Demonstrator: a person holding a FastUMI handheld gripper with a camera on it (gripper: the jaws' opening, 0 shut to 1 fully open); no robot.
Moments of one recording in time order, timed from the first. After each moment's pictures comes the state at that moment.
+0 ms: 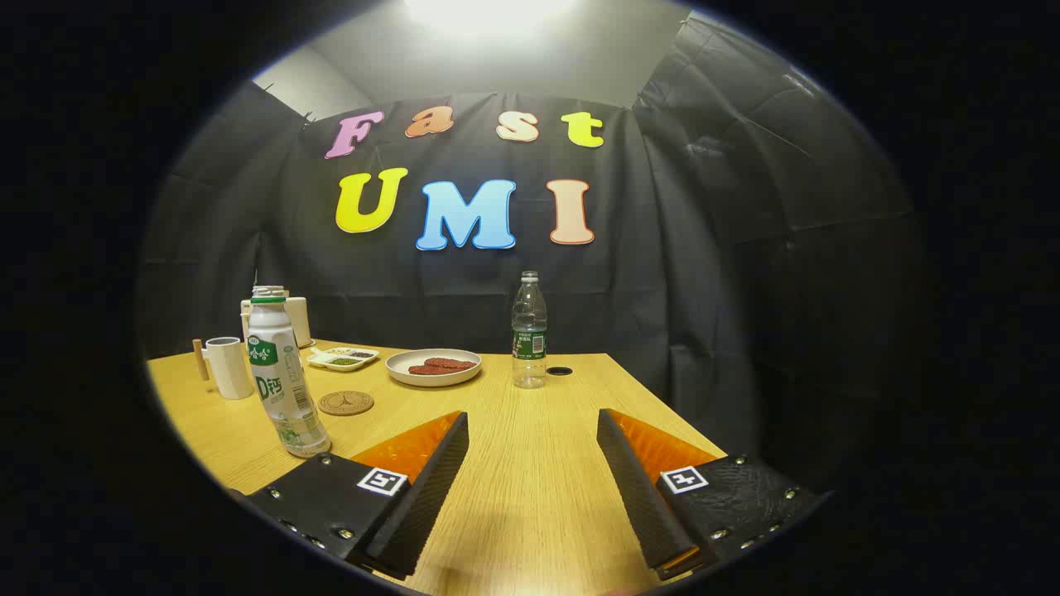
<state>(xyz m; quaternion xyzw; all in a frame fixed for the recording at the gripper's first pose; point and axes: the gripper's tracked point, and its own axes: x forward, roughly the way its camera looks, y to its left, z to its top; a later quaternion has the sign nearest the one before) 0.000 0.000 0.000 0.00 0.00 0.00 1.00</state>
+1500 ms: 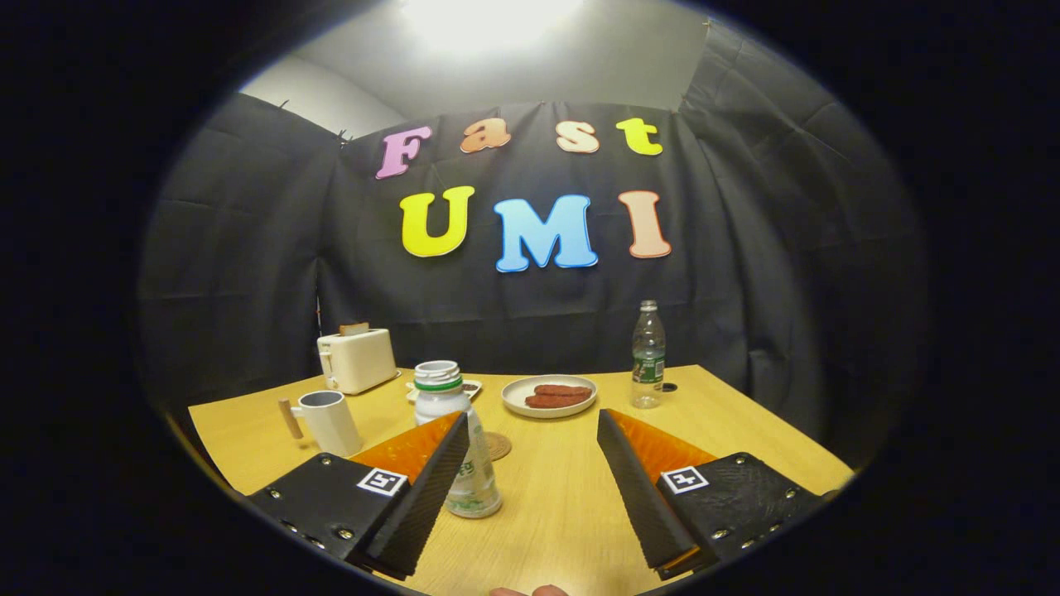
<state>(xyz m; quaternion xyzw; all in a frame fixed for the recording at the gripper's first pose) -0.020 0.178 0.054 0.03 0.00 0.10 0.99</state>
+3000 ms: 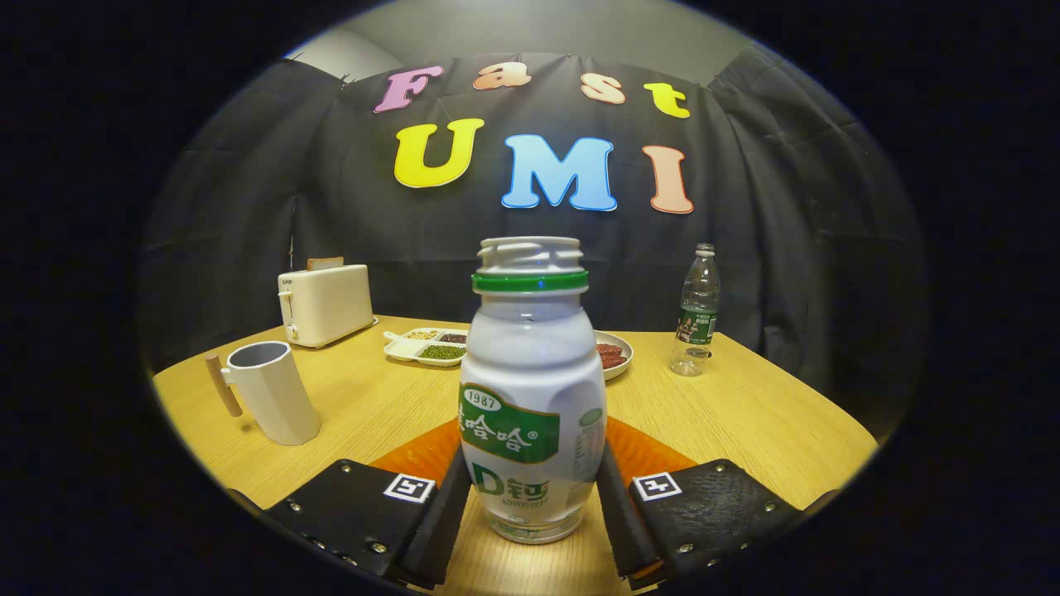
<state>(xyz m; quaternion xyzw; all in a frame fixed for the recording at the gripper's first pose) 0.080 0.247 -0.004 -0.03 0.07 0.06 1.00</state>
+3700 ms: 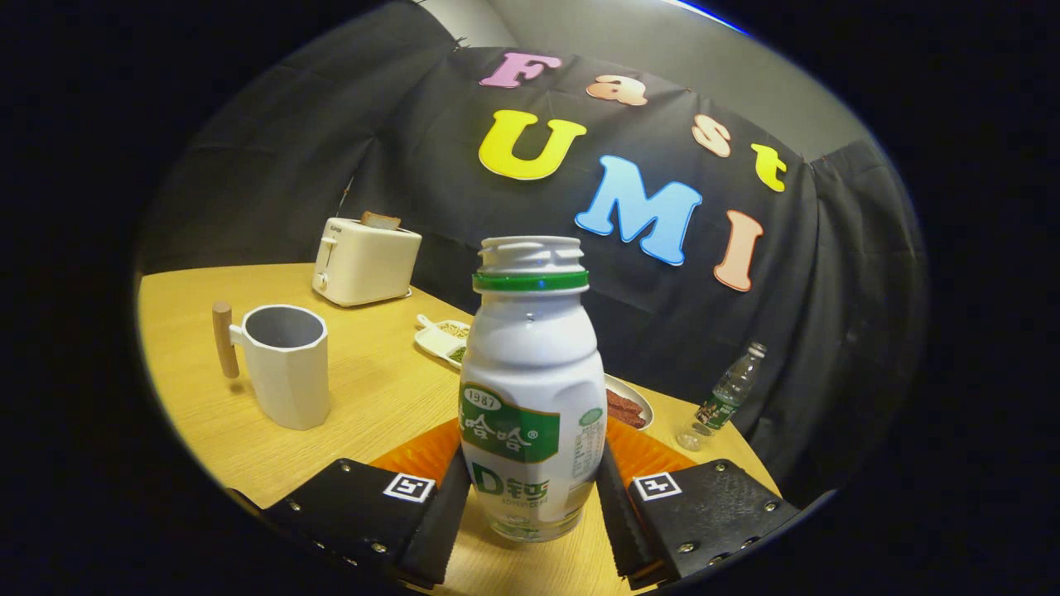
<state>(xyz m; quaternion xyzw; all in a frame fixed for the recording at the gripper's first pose) 0.098 0.307 0.029 -0.21 0.05 0.10 0.97</state>
